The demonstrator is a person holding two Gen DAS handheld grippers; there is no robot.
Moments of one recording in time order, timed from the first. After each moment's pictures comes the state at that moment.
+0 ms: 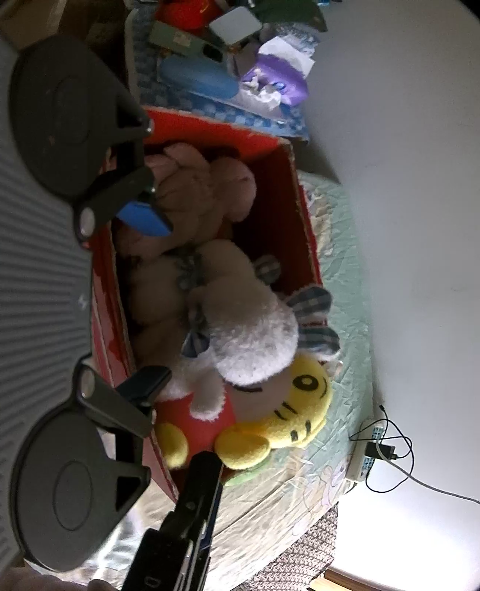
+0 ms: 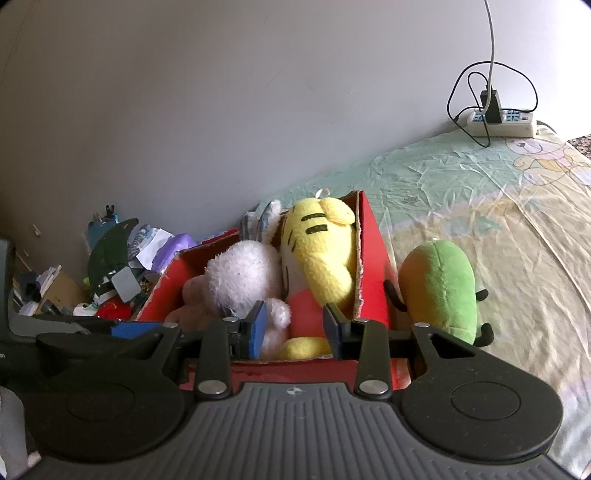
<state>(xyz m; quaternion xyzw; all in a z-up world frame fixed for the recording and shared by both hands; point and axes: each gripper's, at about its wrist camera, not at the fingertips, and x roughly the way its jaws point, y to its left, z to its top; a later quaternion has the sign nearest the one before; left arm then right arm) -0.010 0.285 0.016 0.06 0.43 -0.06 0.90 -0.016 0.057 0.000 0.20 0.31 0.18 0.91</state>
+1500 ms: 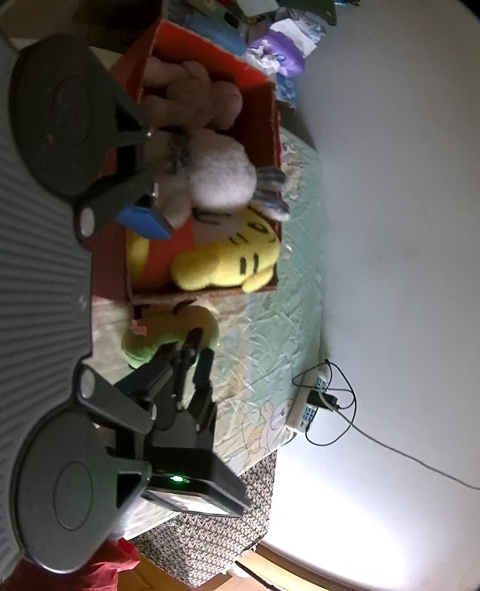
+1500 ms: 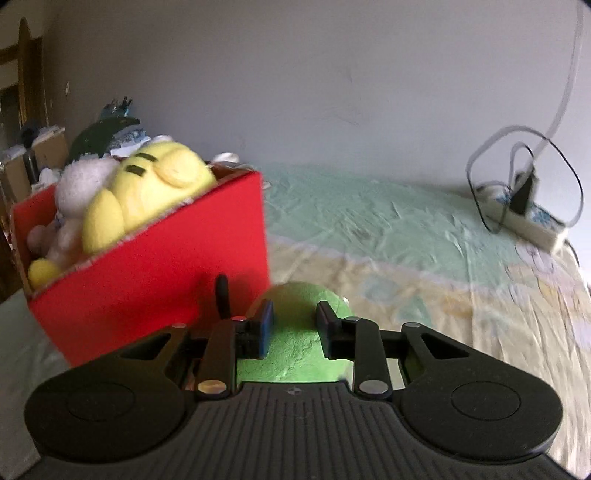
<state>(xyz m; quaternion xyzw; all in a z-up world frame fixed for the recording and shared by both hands) -0.047 0.163 0.049 -0.03 0.37 -0.06 0.93 0.065 -0.047 -0.070 -0.03 0.28 0.26 0.92</state>
